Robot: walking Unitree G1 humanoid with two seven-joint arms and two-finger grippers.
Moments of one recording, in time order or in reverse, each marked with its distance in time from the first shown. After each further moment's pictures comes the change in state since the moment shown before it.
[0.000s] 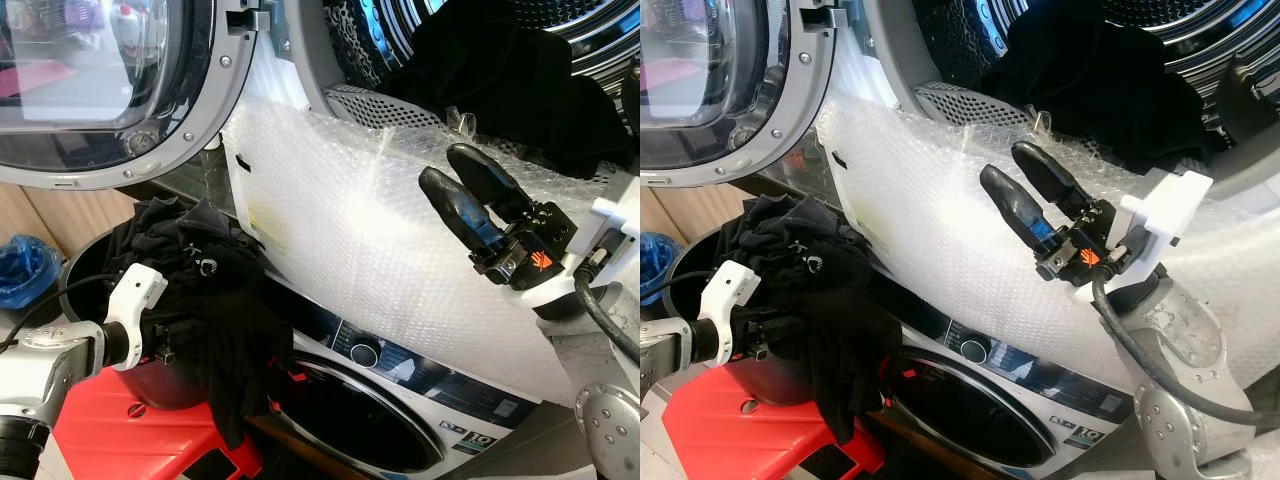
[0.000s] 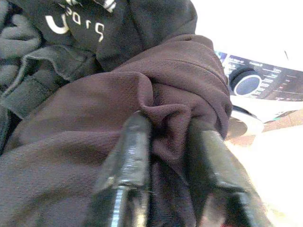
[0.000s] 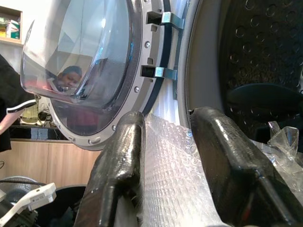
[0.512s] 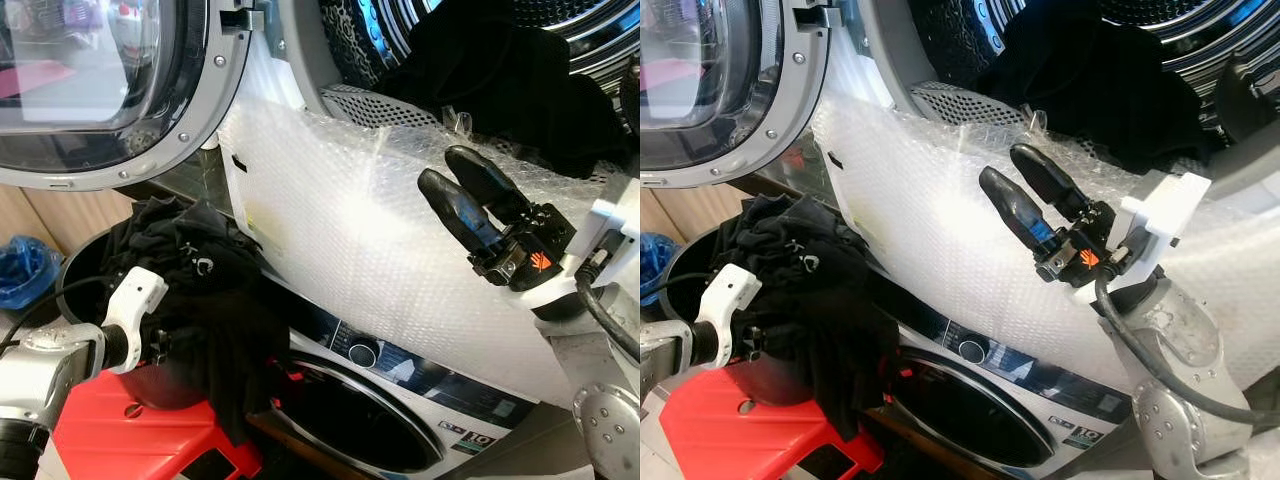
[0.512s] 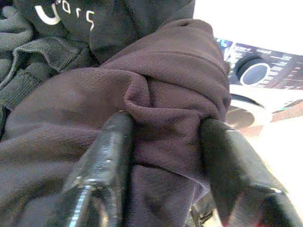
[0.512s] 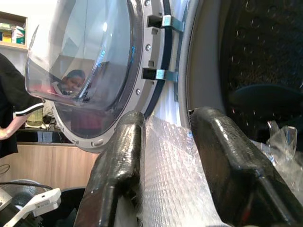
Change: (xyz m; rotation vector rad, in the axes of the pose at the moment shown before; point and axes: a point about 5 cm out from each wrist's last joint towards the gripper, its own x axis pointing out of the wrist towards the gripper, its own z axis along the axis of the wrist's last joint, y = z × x) left arm 0.002 -0.002 -0.003 0.034 0.039 0.006; right arm 0.000 0.001 0.001 0.012 -0.014 0.016
